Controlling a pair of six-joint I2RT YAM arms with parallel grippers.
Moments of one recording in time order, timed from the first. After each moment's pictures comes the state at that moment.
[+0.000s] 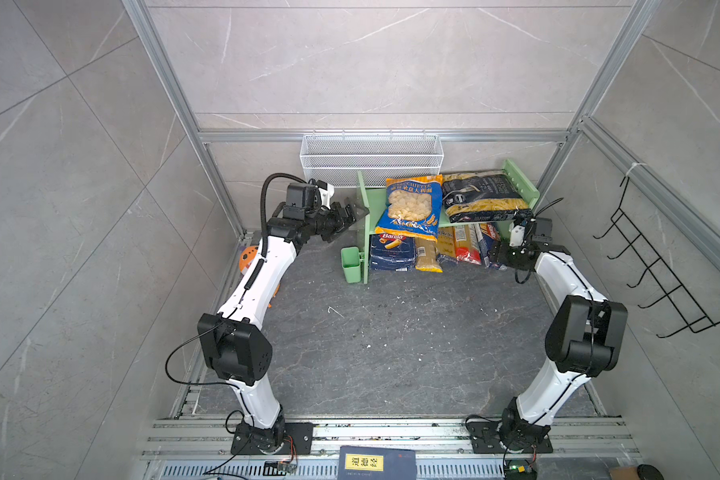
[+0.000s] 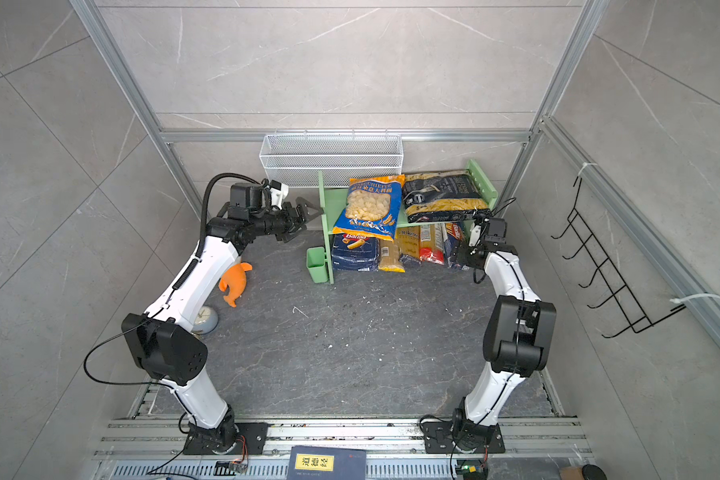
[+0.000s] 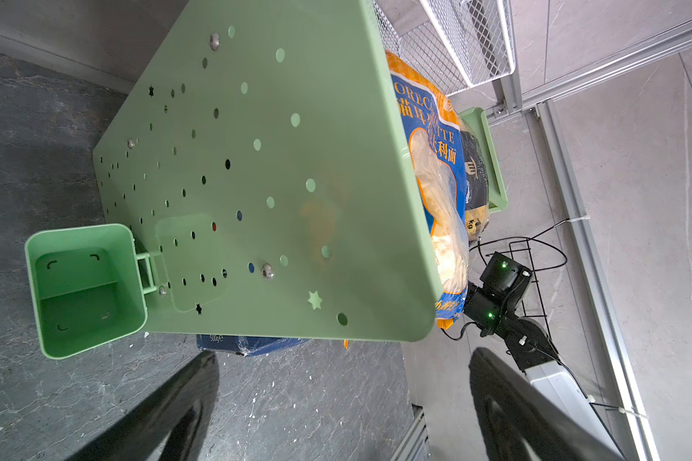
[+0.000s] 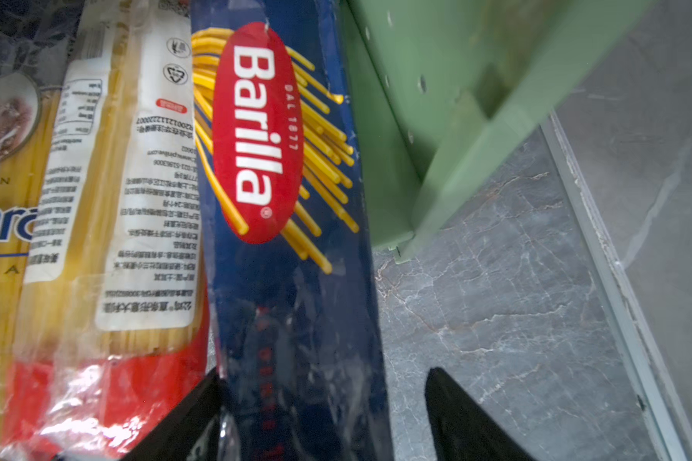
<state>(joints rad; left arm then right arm) -0.29 1.77 1.85 -0.57 0.61 -0.71 -0.21 1.83 1.49 -0.53 -0.18 0.06</state>
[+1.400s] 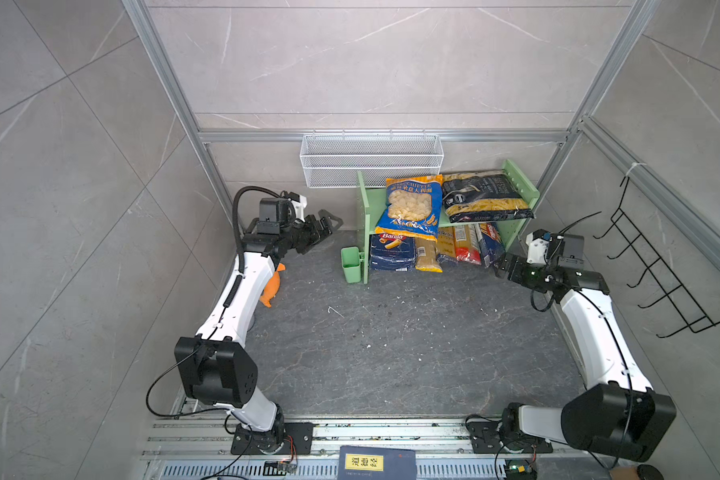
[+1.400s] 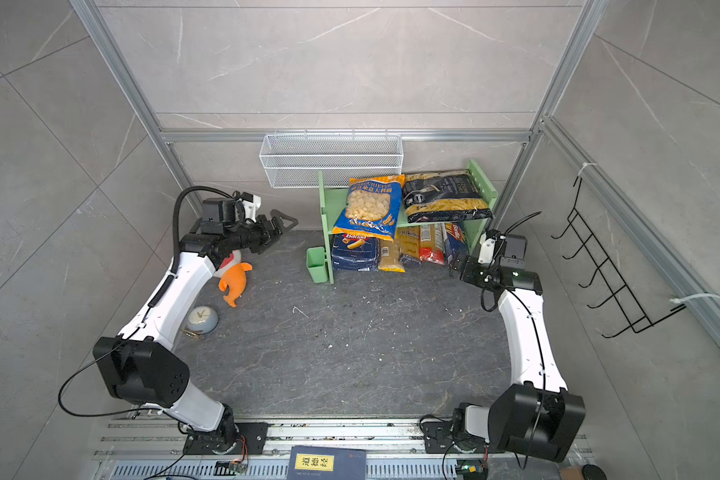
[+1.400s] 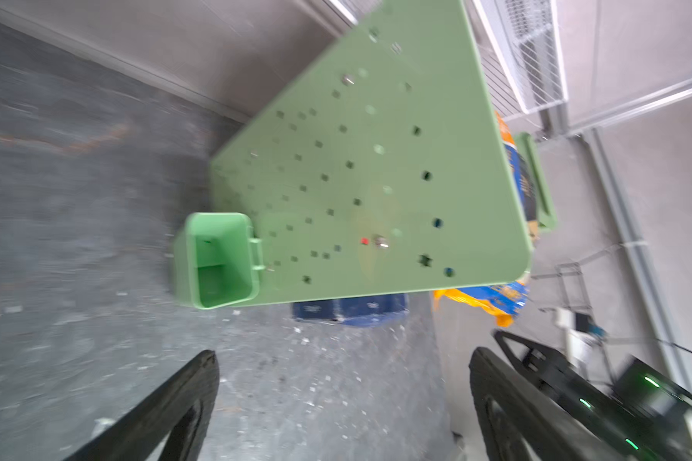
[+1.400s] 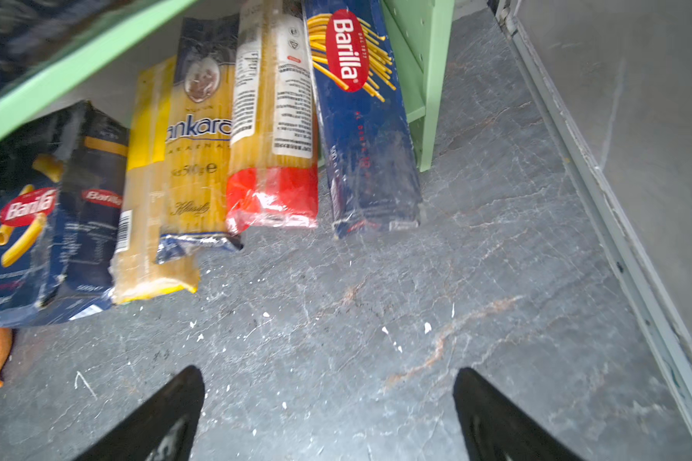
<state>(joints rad) -0.14 1.58 1.59 -0.57 0.53 -0.58 -0.20 1.28 1.26 -0.76 -0.25 0.16</state>
